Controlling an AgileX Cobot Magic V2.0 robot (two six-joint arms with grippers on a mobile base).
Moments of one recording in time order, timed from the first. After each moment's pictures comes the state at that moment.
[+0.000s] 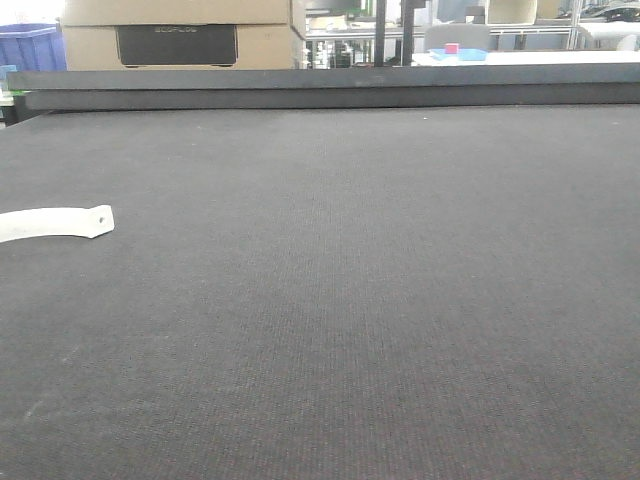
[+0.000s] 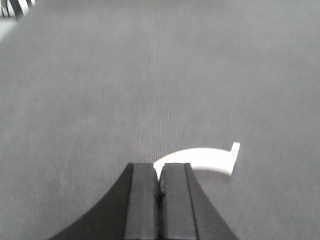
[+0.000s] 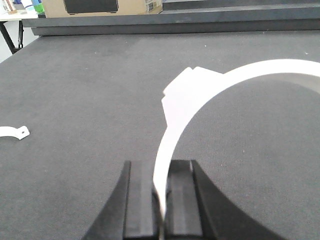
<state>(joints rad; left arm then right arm) -0.03 1.05 -0.51 0.03 -0.04 0.03 -0.10 0.28 -0.77 0.39 0.89 -0.18</state>
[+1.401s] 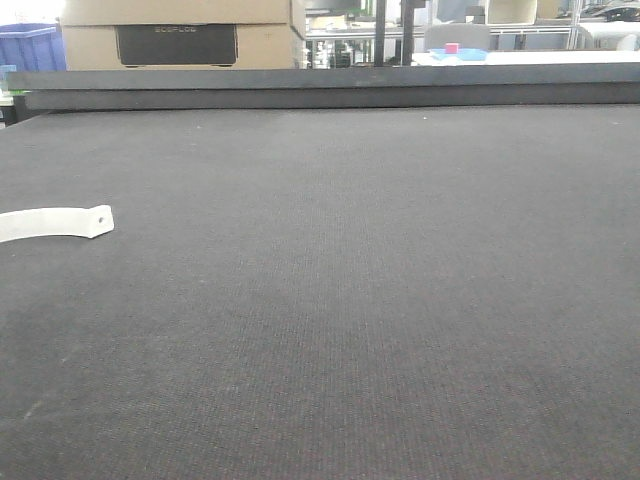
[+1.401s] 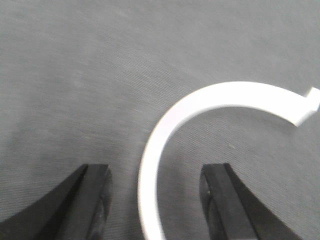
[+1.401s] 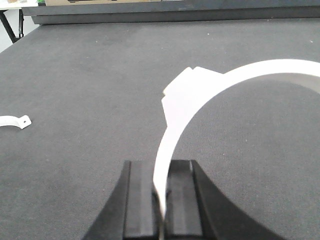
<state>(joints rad) 0.04 1.29 -0.52 -0.15 0.01 0.03 -0.10 0.28 -0.77 0.39 0.93 -0.18</state>
